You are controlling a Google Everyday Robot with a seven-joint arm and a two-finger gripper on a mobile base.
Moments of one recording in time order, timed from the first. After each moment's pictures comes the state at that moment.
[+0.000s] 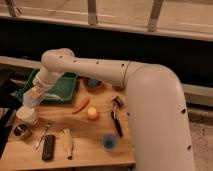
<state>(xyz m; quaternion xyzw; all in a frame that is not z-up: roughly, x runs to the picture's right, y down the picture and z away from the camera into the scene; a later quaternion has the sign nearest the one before) -0.331 0.031 0.689 -0.41 -0.25 0.28 0.83</state>
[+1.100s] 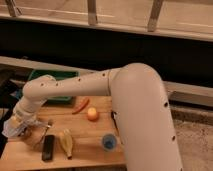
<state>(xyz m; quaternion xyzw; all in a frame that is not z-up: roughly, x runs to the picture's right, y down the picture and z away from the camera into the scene) -0.404 0.149 0.671 -0.46 -0.23 0.32 0.80</state>
